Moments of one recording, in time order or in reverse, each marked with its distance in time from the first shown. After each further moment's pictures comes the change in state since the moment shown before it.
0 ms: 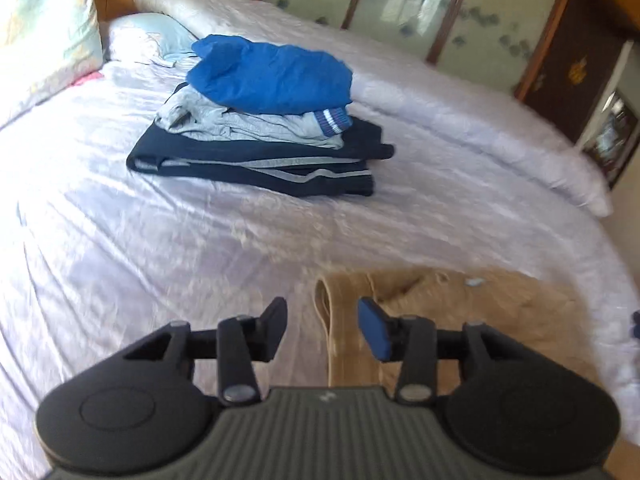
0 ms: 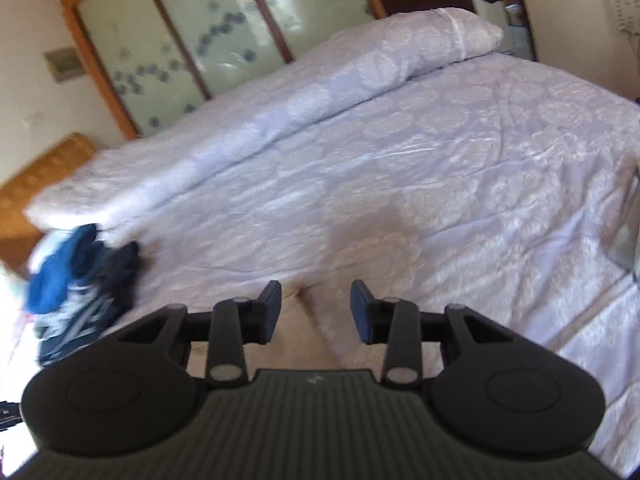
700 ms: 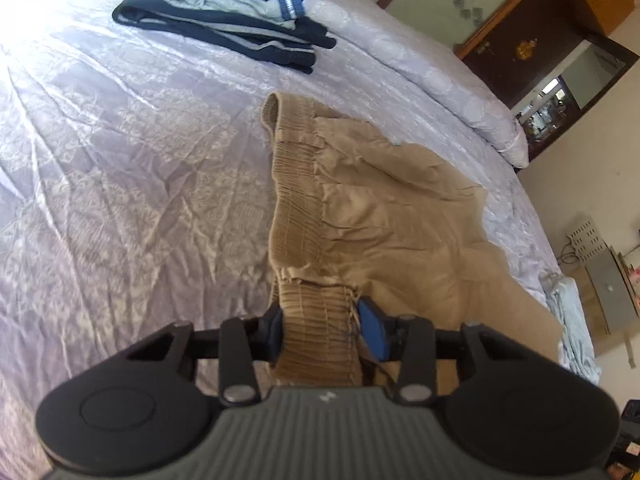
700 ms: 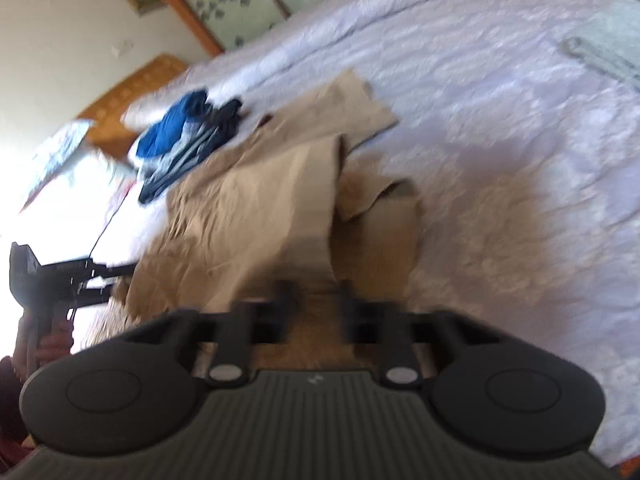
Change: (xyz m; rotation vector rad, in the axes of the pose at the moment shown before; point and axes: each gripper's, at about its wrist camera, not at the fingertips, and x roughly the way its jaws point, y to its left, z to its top) left arm -0.042 0.020 -0.096 -0.075 0.199 -0.273; right arm -0.138 -0.018 -0.147 -0.052 0.281 0.238
